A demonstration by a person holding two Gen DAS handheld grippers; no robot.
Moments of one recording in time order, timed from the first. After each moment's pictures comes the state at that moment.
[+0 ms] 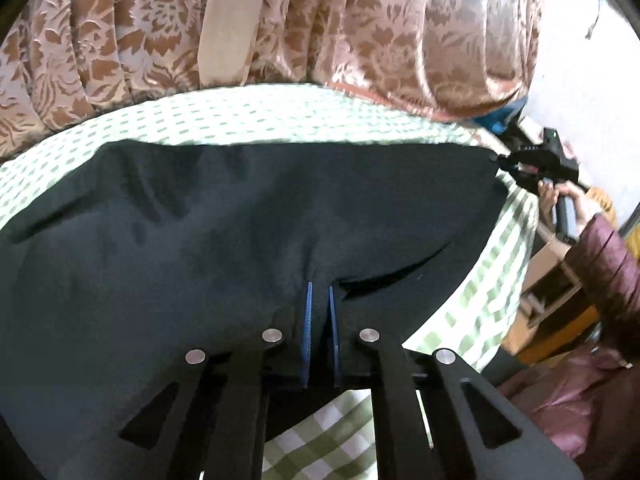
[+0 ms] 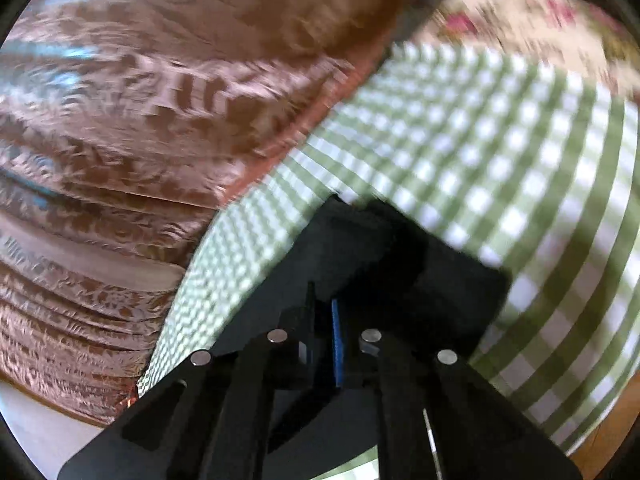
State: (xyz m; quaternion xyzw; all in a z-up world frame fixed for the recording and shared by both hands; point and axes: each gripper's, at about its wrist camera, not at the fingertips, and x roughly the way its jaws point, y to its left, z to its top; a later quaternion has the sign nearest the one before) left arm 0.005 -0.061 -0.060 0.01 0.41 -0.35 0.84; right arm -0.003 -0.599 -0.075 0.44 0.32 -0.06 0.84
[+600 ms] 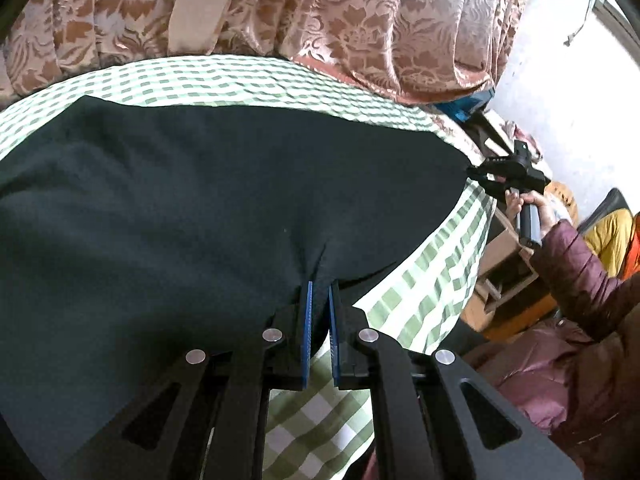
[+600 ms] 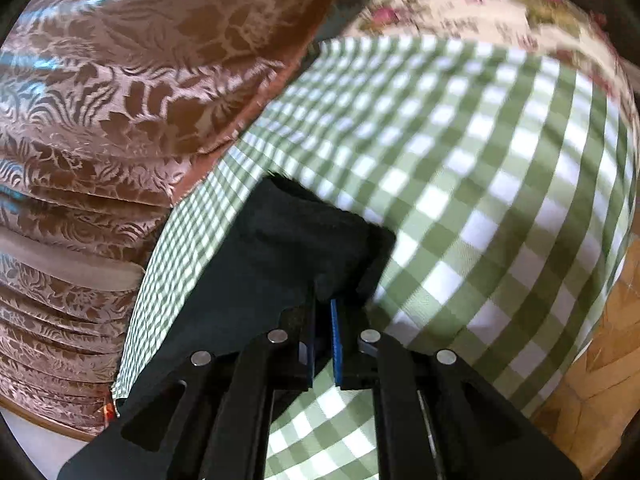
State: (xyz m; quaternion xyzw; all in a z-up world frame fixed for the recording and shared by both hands) left arm -0.011 -0.061 -0.081 -0.02 0.45 -0.41 0.80; right arm -0.046 -0.612 -0.109 0.44 0.34 -0.13 0.82
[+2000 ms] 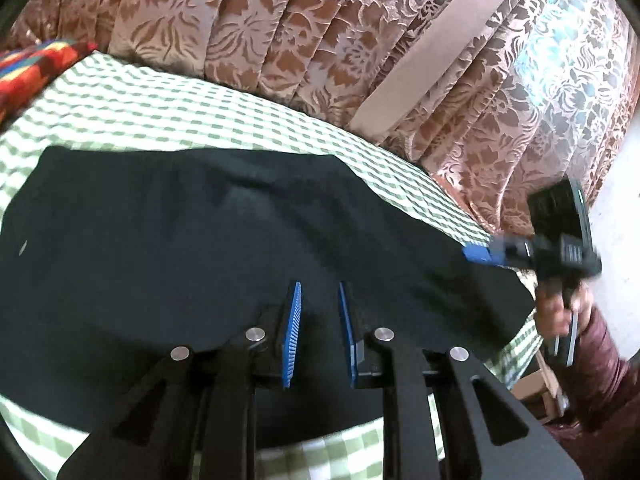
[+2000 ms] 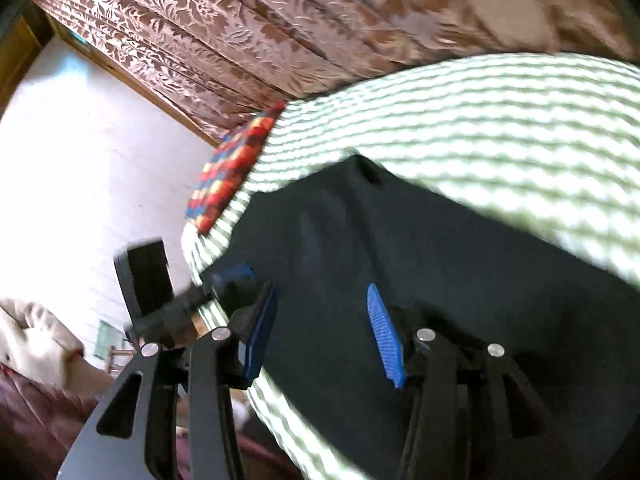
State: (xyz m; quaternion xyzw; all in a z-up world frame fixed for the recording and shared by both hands) left arm 0.011 0.093 -0.065 -0.18 0.38 -0.20 0.88; right arm 0.132 -0.205 -0.063 0.16 0.49 0.43 0.74
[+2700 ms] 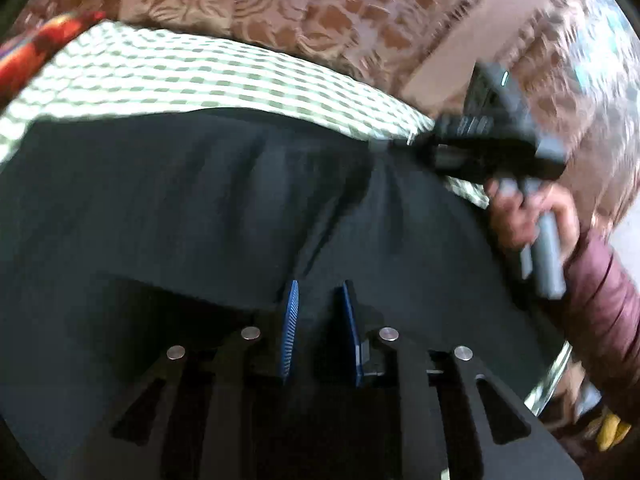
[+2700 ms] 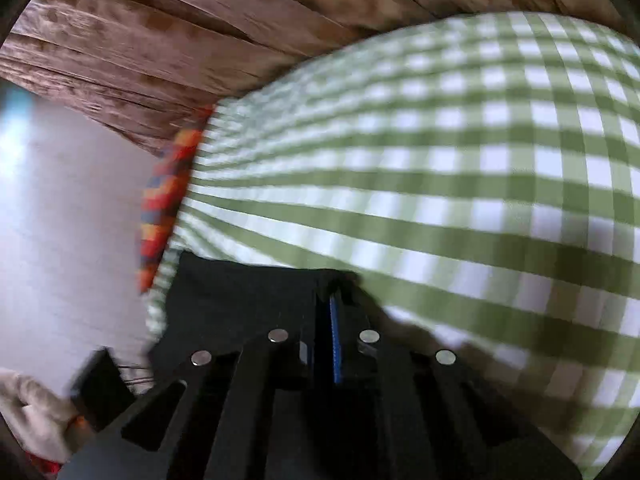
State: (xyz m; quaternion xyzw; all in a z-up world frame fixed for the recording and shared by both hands) left arm 0.061 0.089 -0.104 -0.18 0.45 -0.15 0.86; right arm 0.282 -0.105 -0.145 0.16 0.56 0.37 0.72
